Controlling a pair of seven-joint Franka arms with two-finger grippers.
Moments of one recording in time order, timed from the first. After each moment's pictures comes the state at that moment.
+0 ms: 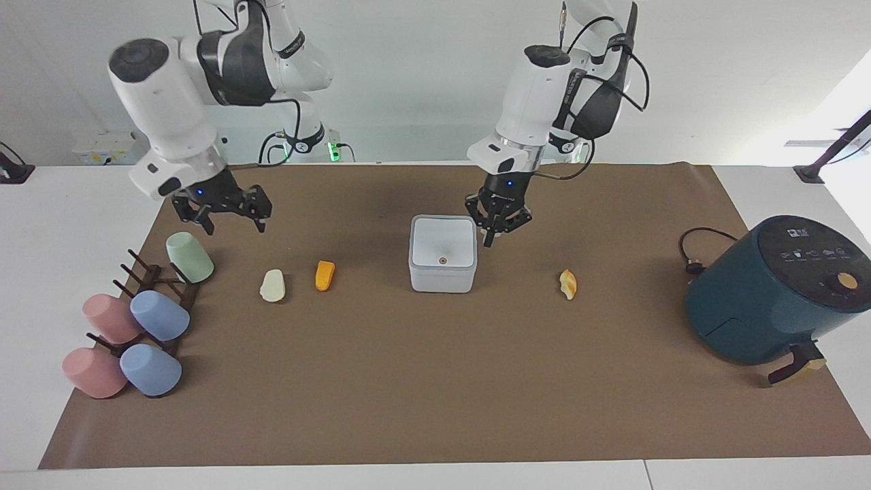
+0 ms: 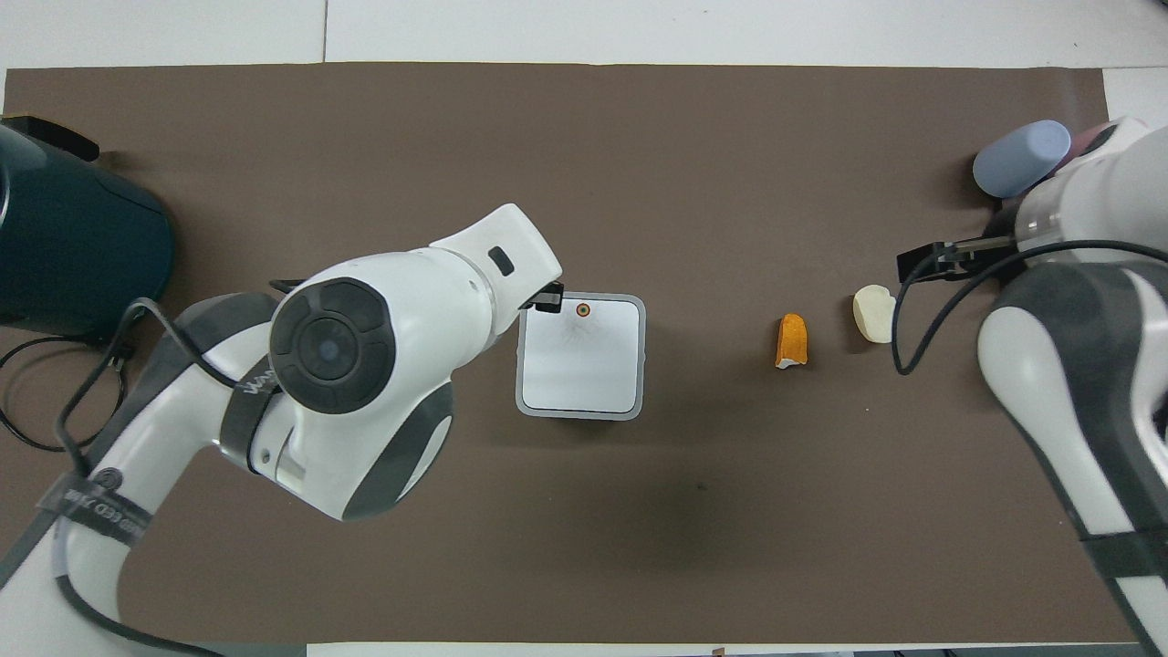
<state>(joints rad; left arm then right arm) -0.56 0.10 -0.09 -1.91 0.00 2.38 -0.36 0.00 0.04 0.05 -1.91 -0.01 1.98 -0.01</state>
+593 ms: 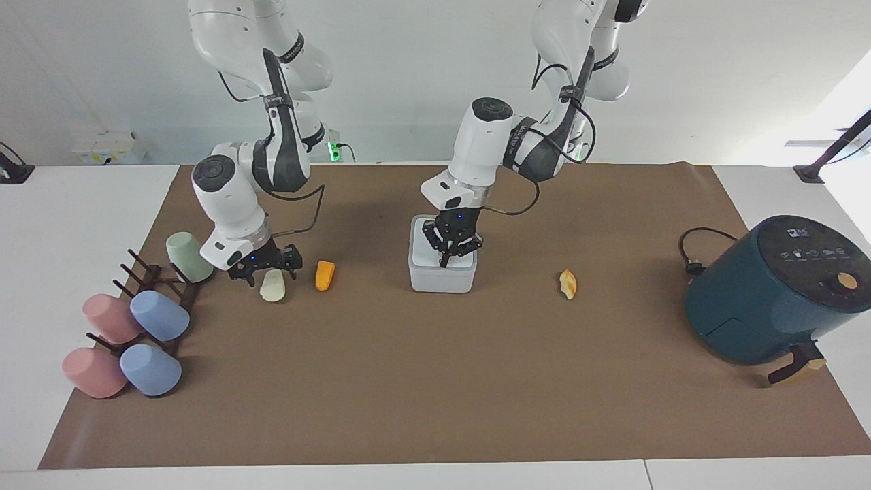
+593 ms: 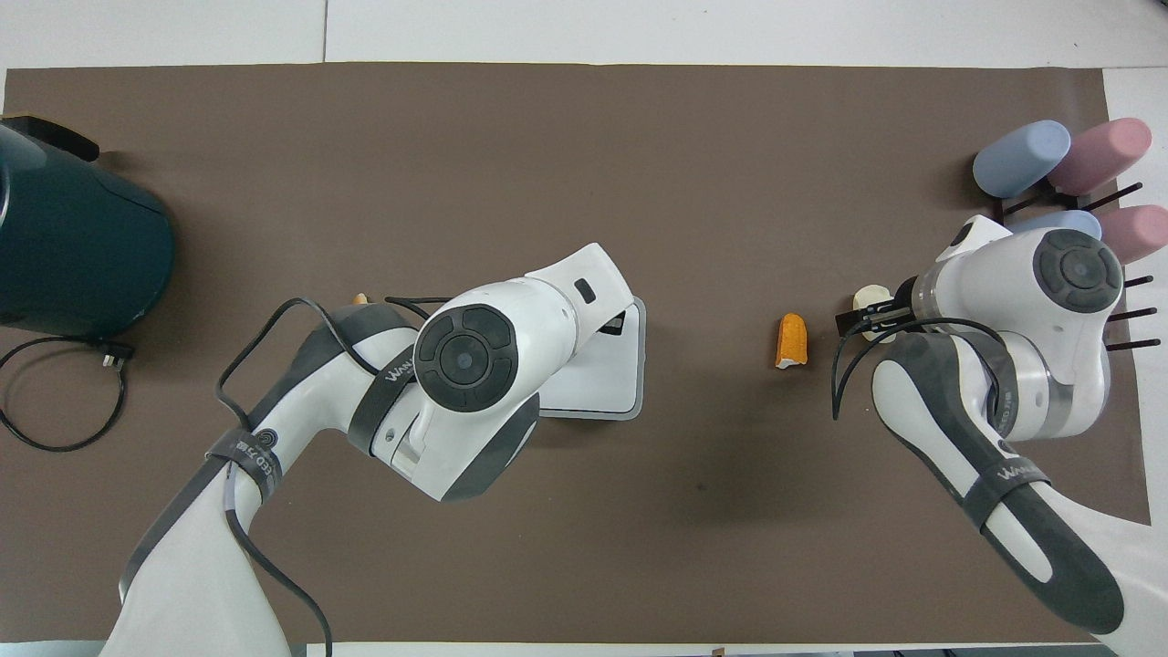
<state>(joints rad) -0.64 0.24 -0.08 -1.91 0.00 2.51 -0.40 -0.02 0.17 0.04 -2.20 -0.01 2.40 -0.14</state>
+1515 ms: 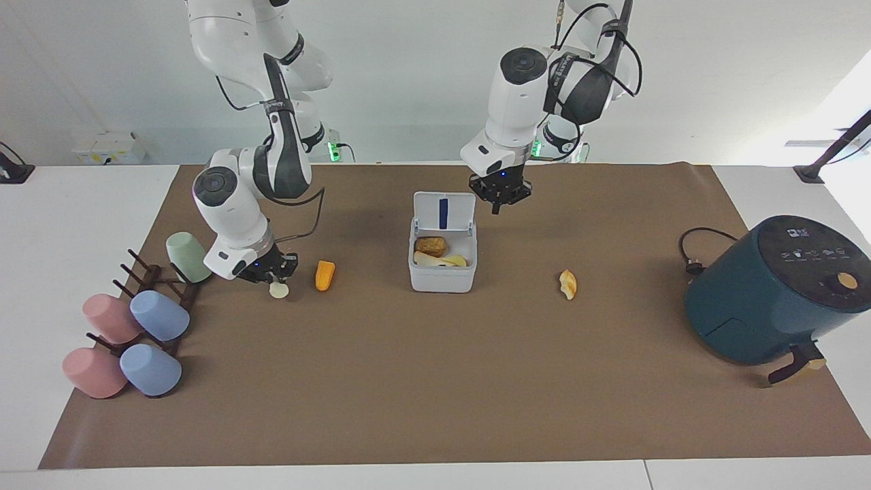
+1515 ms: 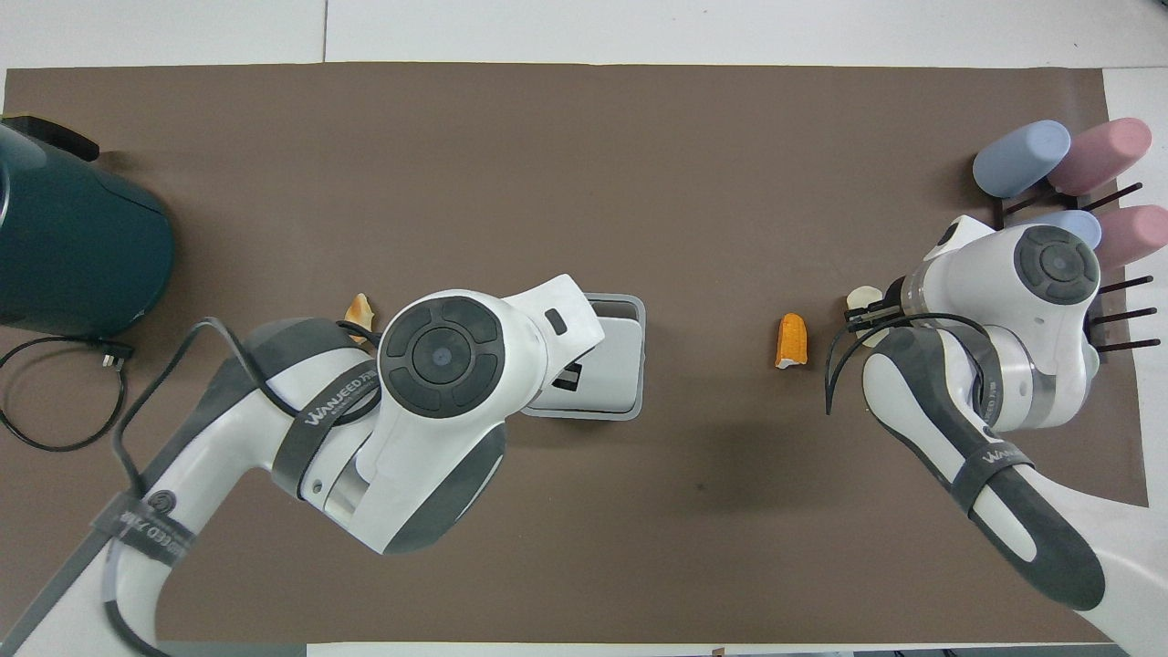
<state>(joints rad) -0.55 -0.03 -0.06 -1.94 0.00 1.89 -0.30 0.02 0.20 0.05 -2.01 -0.02 2.12 -0.15</state>
